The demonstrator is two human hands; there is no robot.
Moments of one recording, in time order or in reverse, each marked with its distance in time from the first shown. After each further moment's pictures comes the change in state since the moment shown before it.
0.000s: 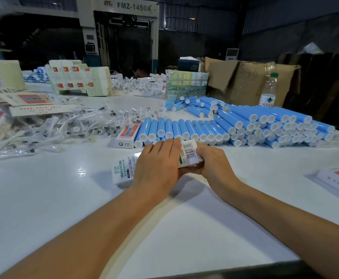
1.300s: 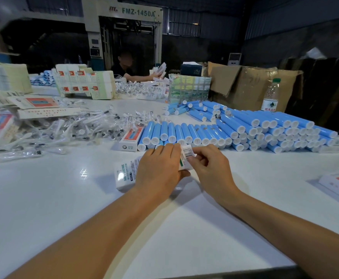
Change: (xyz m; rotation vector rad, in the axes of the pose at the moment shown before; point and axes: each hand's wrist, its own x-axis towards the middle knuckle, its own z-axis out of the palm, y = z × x) left_hand 0.001 -0.005 0.006 0.027 -0.168 -0.048; right_hand 0.000 0.009 0.001 -0.739 0.166 -0.390
